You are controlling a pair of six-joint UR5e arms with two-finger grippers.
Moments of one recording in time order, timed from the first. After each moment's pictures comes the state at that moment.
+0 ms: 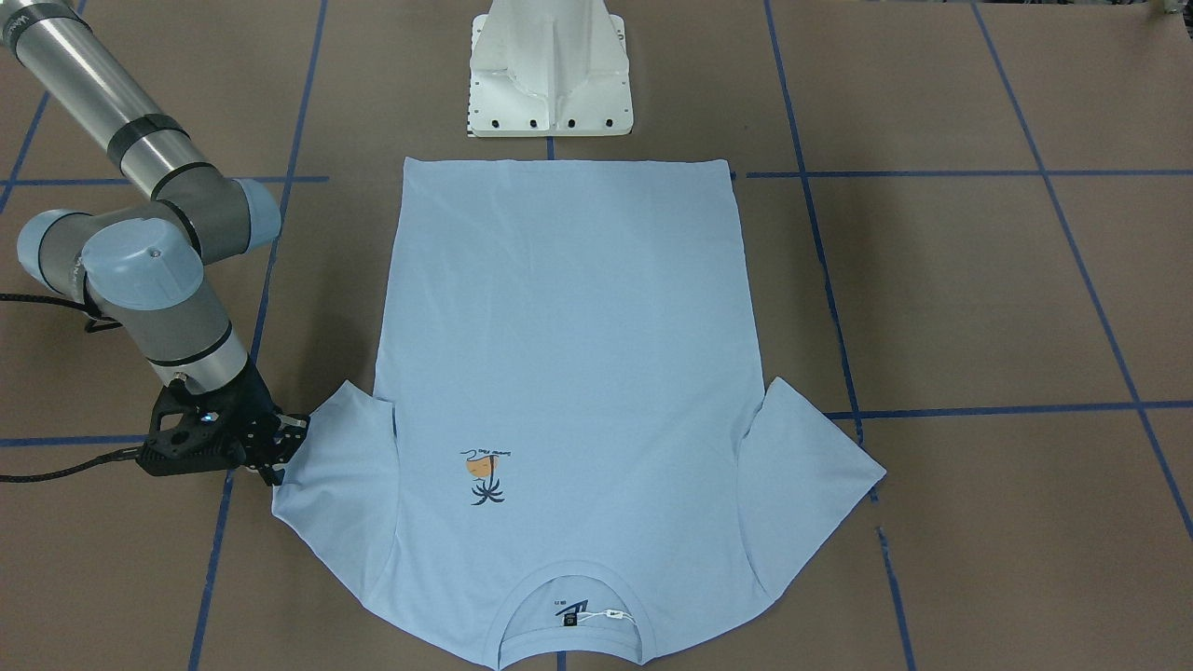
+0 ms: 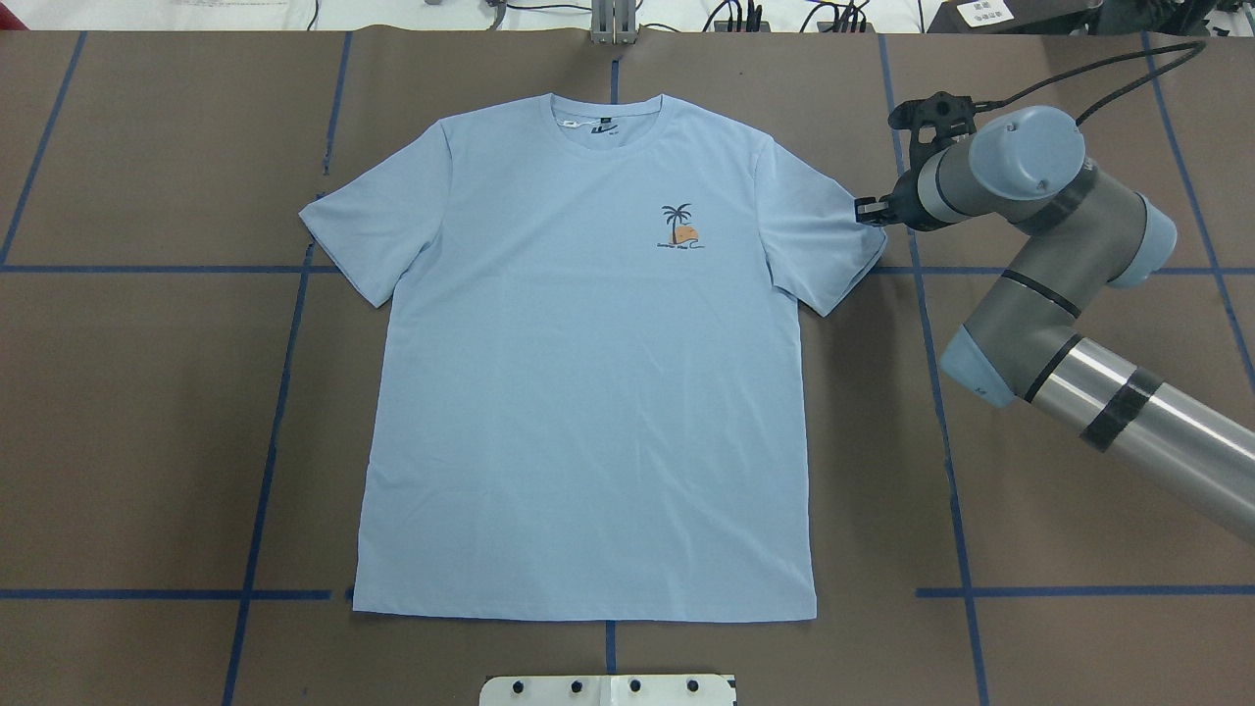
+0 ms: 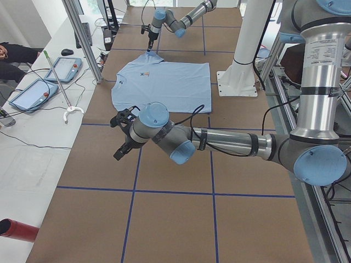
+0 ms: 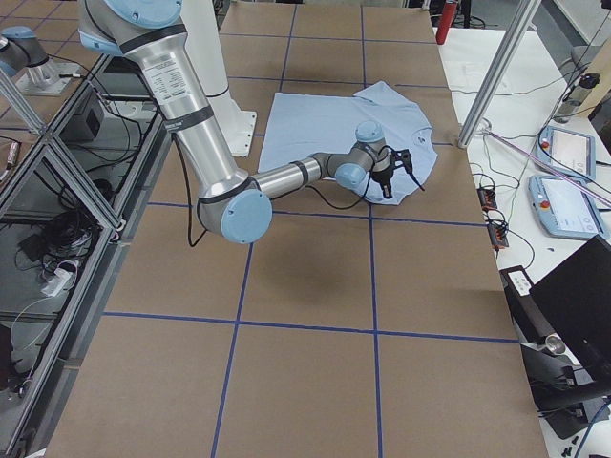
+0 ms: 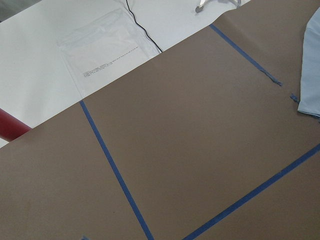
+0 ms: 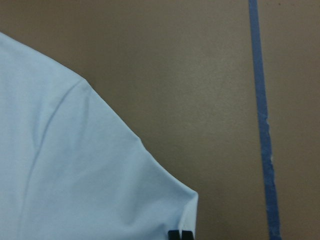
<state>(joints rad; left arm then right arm) -1.56 -1.57 -1.66 -2.24 -2.33 0.04 0.83 -1.06 1.38 -1.04 1.81 0.99</state>
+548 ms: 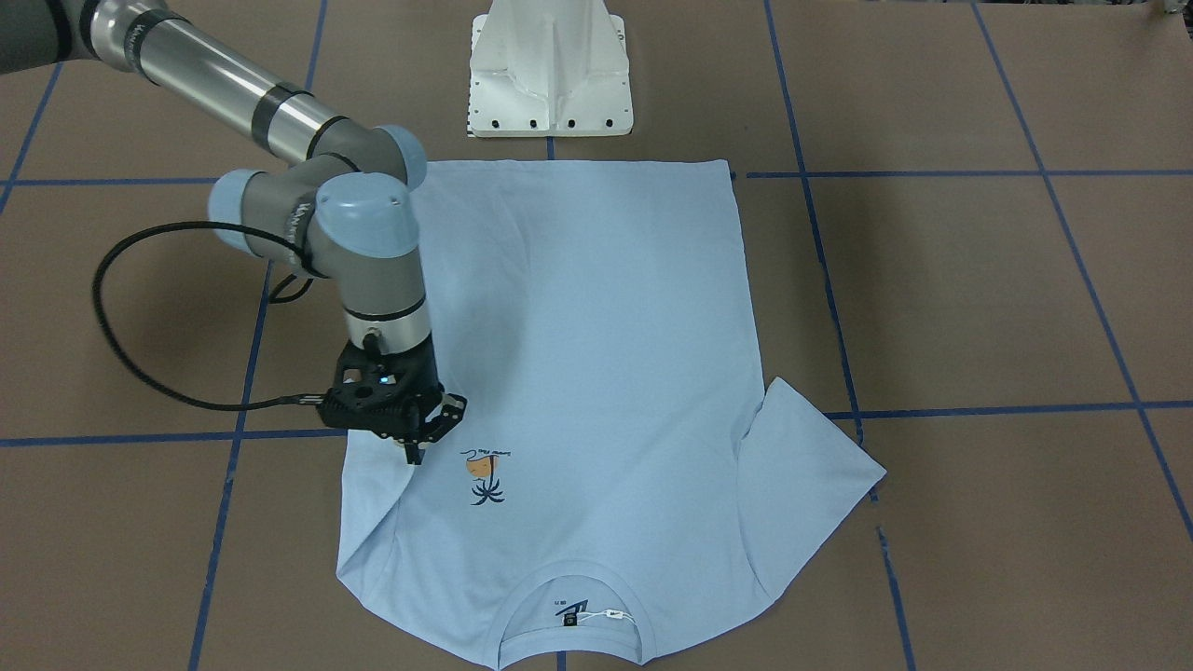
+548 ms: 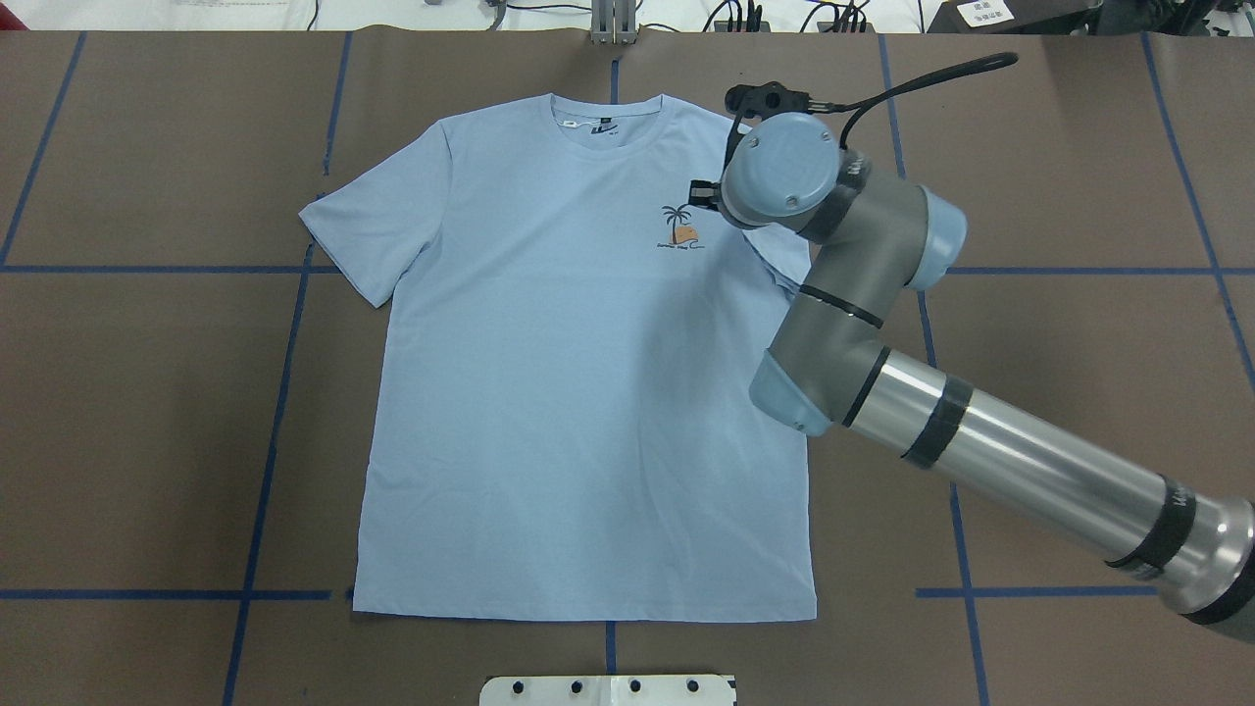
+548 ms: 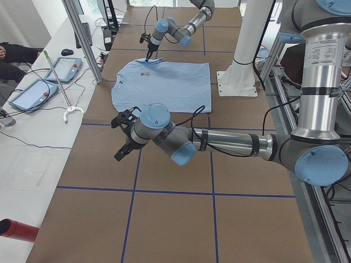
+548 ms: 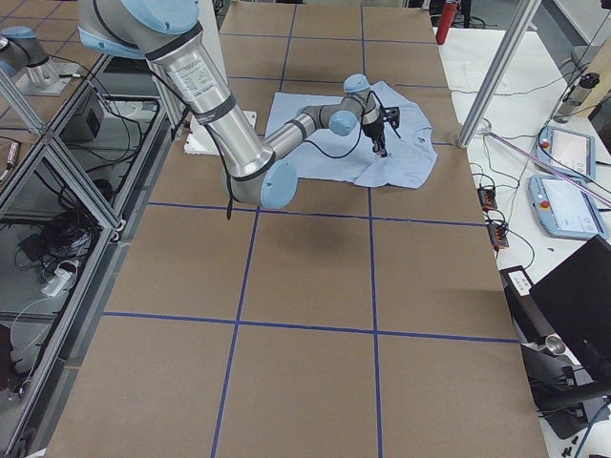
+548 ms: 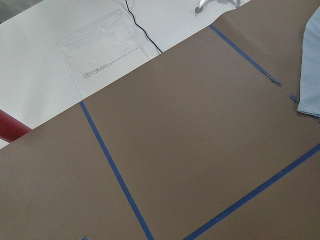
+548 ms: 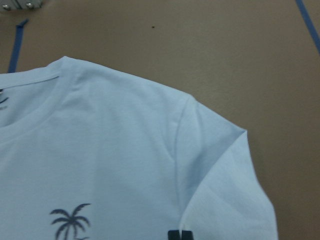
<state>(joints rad) -1.56 -1.56 -1.66 -2.25 -2.33 0.04 0.65 -0.81 1.34 -1.26 1.54 1.28</state>
